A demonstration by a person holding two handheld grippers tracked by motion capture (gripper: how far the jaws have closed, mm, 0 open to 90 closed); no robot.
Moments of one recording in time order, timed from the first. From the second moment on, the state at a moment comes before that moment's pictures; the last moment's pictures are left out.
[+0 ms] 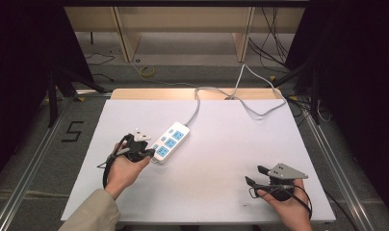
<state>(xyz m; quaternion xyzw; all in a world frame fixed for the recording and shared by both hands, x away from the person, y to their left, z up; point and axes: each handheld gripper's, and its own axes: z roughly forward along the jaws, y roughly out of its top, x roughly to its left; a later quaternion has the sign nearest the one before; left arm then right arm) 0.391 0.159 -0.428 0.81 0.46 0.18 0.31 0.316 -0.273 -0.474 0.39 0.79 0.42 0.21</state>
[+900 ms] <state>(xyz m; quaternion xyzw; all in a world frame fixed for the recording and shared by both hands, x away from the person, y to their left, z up) 0.405 0.154 -0.430 0.81 0.46 0.18 0.31 0.317 -0.275 -0.474 0.38 0.79 0.43 0.20</state>
